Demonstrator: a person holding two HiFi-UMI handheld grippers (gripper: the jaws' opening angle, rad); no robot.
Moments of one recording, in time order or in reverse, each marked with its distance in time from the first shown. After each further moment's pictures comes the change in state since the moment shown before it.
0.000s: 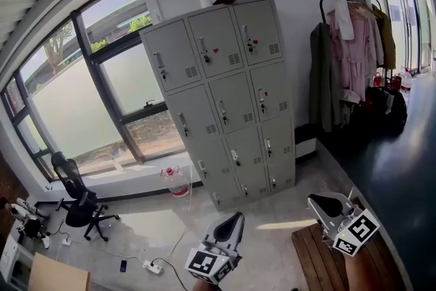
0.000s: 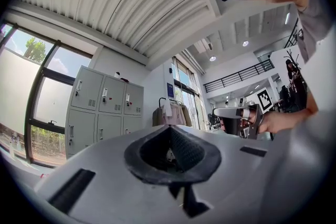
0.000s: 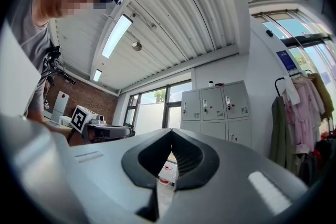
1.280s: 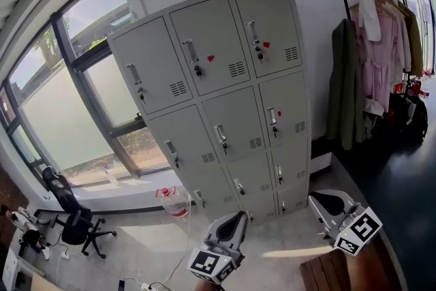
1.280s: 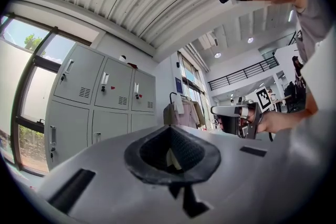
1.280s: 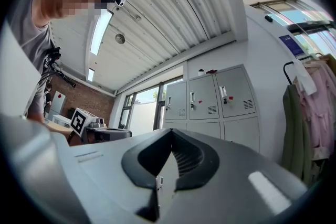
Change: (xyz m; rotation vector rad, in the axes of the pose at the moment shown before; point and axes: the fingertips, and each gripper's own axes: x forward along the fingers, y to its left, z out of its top) left arm 0.267 0.225 -0.070 0.002 0.000 -0.015; right arm 0.257 -0.237 -0.074 0.005 -0.019 0.005
